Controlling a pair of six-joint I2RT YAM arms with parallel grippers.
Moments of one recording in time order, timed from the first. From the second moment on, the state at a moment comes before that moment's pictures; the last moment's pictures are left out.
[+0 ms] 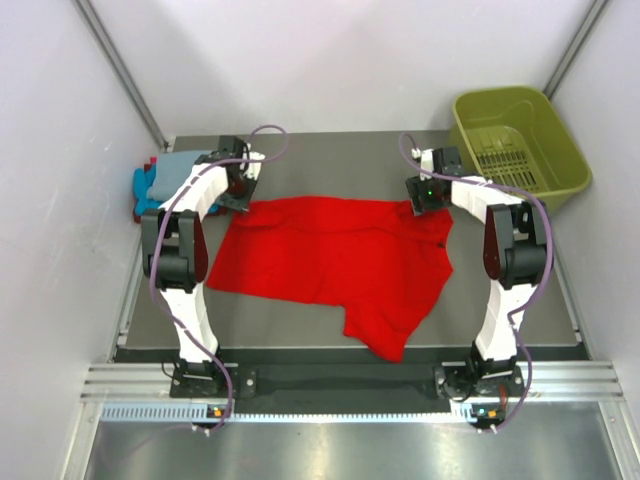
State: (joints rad) left arm -0.10 2.01 1.63 -0.77 0.01 0.25; right arm 0.15 1.99 1.40 -0.36 -0.07 -0.16
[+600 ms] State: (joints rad) left arm -0.10 2.06 1.69 -0.78 0.04 0.23; right arm 0.15 1.99 1.40 -0.36 -0.07 -0.16
